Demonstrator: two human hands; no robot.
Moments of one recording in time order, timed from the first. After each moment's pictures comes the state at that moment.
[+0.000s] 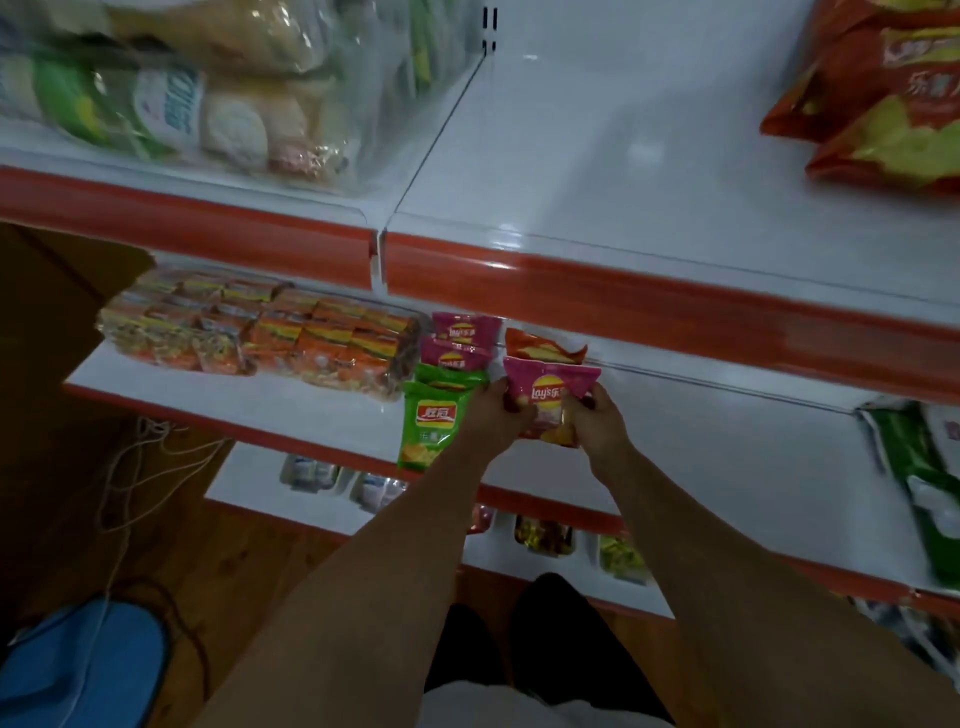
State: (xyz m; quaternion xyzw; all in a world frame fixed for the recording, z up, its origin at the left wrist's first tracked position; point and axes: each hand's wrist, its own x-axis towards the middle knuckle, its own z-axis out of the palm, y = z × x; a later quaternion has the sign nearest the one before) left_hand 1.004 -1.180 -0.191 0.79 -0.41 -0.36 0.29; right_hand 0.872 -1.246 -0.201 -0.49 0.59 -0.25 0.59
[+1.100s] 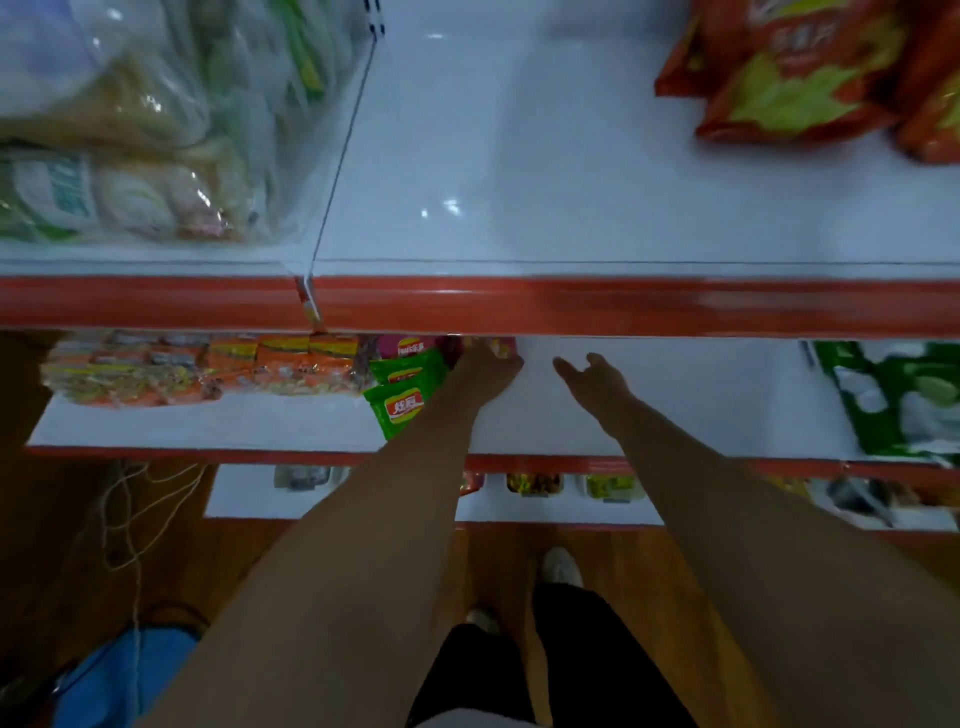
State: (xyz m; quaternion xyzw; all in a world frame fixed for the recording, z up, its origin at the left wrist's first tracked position) left_hand 0.990 -1.214 -0.140 0.76 -0.40 -0.47 0.21; right_hand 0.829 -1.249 -0.155 -0.56 0.69 -0.07 0.45
